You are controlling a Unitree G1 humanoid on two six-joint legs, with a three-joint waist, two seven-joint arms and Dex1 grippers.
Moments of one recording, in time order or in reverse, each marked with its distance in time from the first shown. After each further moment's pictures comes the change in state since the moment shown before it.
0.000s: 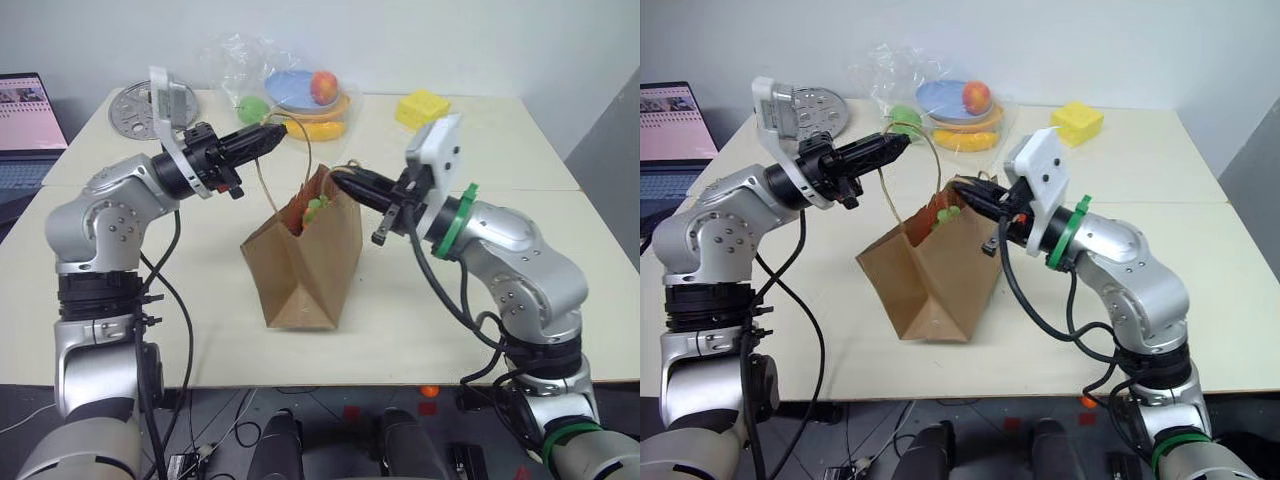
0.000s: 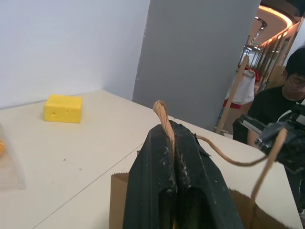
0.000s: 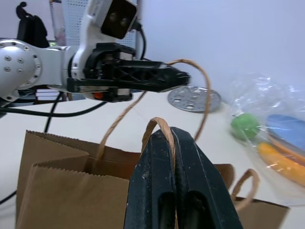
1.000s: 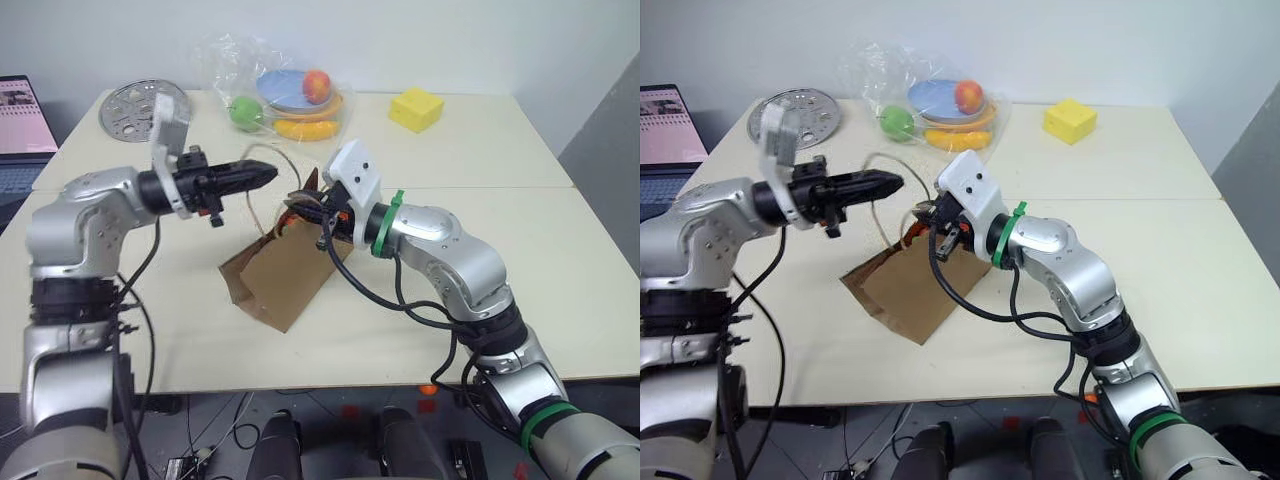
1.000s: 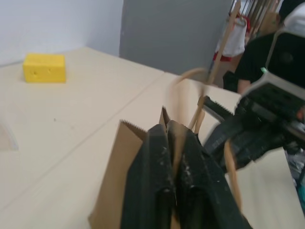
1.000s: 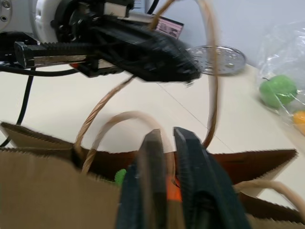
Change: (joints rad) left arm 0.110 0.163 -0.035 -0.057 0.083 0.036 -0.192; right arm -0.114 0.101 0.183 0.267 -0.151 -0.032 0.021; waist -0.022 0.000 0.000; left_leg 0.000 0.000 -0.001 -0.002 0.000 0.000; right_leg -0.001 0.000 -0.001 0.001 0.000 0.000
